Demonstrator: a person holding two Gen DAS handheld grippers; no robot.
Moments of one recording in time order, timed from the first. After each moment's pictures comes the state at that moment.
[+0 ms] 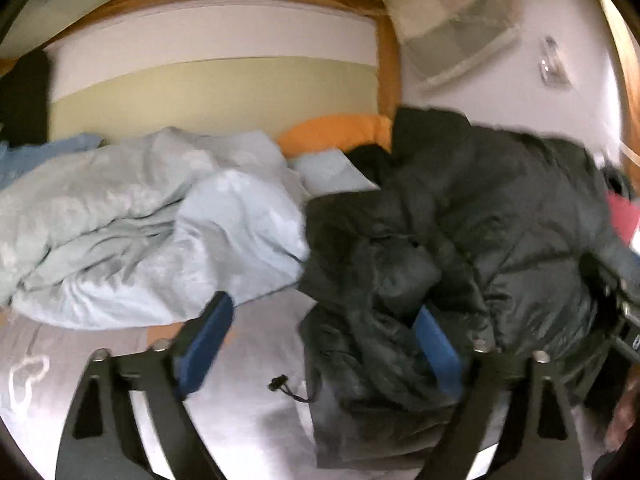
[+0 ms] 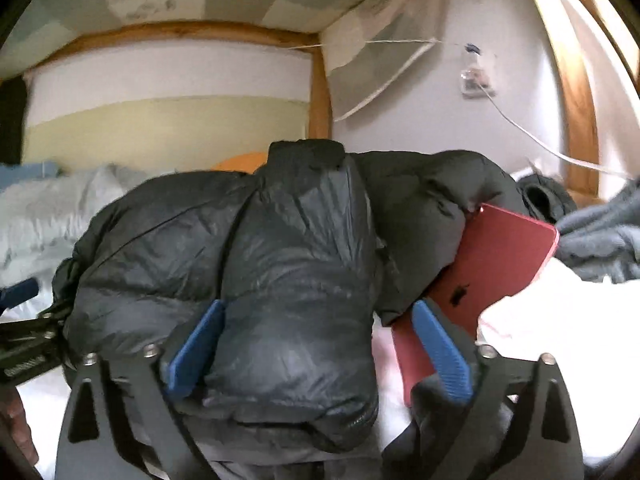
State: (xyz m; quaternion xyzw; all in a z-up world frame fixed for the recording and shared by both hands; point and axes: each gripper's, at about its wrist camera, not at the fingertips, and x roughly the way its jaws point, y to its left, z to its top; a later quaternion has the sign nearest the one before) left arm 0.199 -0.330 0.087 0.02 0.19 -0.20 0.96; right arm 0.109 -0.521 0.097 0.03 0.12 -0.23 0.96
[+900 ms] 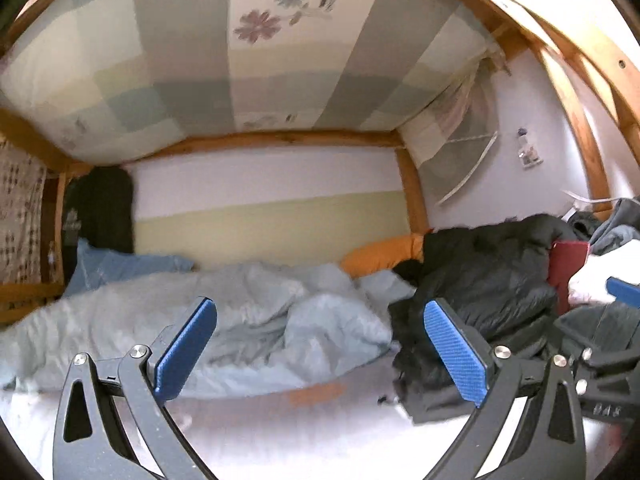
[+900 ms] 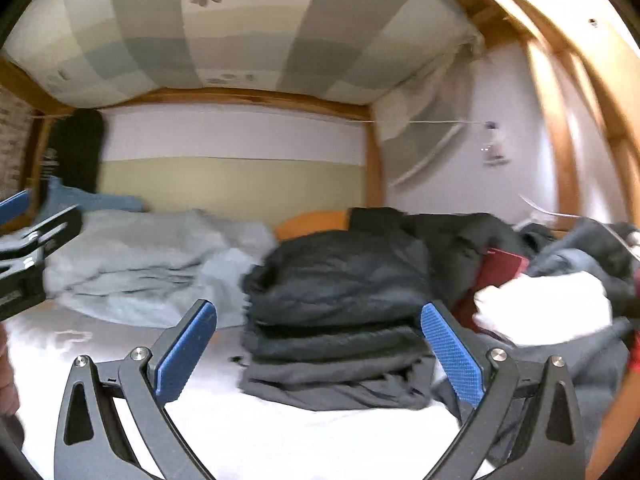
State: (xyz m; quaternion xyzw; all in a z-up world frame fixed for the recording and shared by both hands) left arm 0.008 -0.170 0.135 0.06 -0.04 -0.13 0.99; right arm -0.050 -0.350 0.106 -0.01 0.02 -0.17 0.98
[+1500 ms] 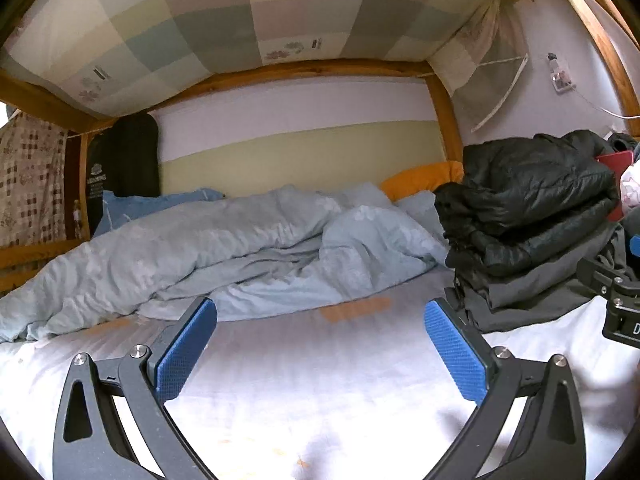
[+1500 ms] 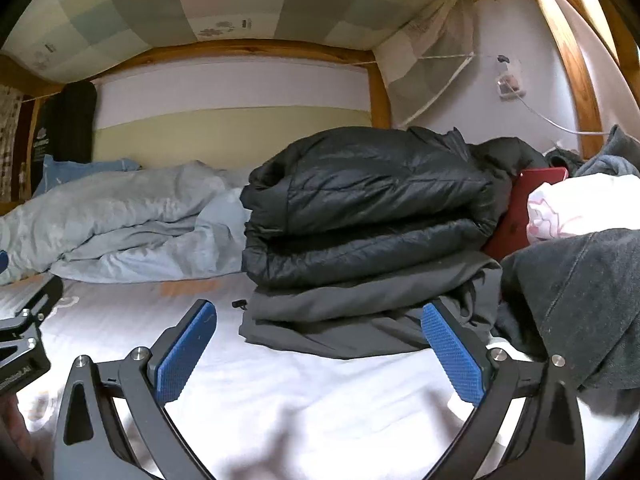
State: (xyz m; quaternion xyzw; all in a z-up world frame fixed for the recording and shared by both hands) left arm 0.064 -0.170 0.025 0.08 0.04 -0.06 0.99; right arm 0.020 -0.362 0.019 0.02 0.09 -0.15 0.98
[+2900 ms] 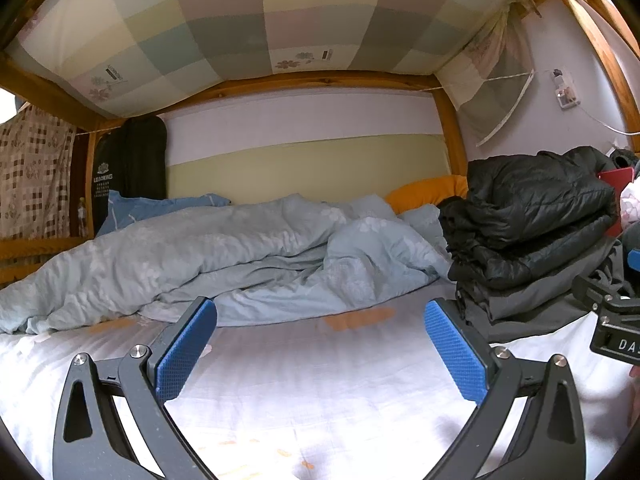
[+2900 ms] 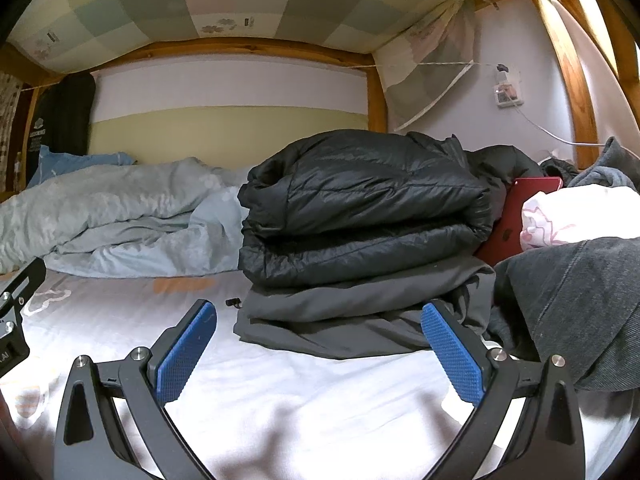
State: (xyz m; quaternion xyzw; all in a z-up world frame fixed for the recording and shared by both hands) left arm 0.050 -0.157 0.028 0.06 0.02 -0.06 1.00; right arm 0.019 -0.355 0.019 0.00 0.09 -0.16 0.98
